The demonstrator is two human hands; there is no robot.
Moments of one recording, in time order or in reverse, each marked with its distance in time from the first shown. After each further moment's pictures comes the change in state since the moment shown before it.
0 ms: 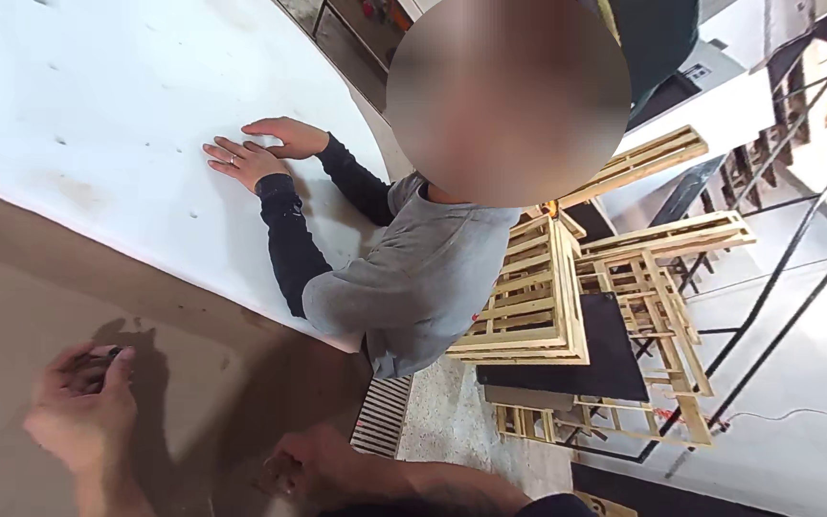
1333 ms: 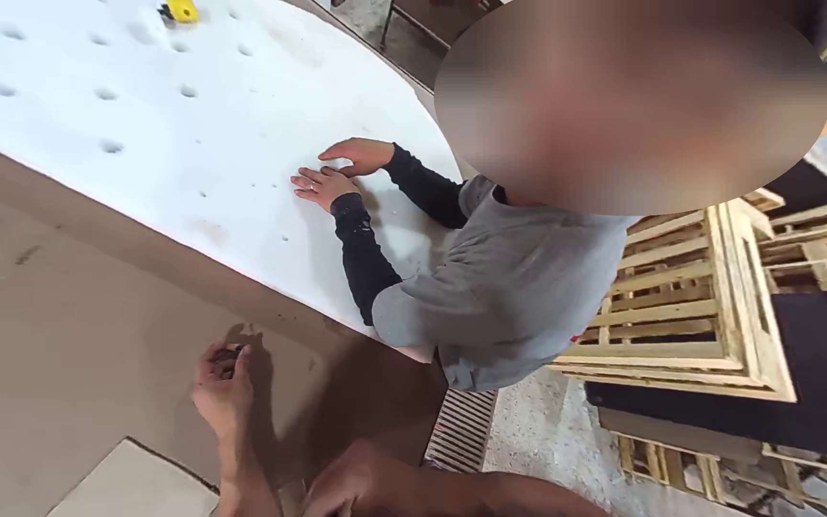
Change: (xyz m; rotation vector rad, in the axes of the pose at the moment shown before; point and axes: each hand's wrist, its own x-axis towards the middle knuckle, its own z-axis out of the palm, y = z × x) left_hand 0.004 0.003 0.007 0.110 0.082 -0.019; right_hand 0.028 -0.069 -0.029 0.391 -0.049 -0.645
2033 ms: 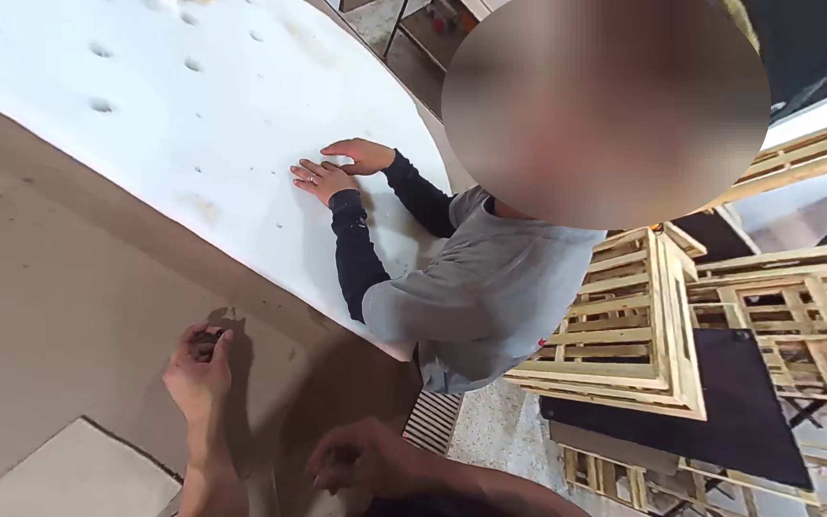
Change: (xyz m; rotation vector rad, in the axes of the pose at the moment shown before) left_hand -0.002 -0.004 -0.005 0.022 -0.021 0.021; right_hand -0.043 0.017 -0.014 0.019 -0.036 0.447
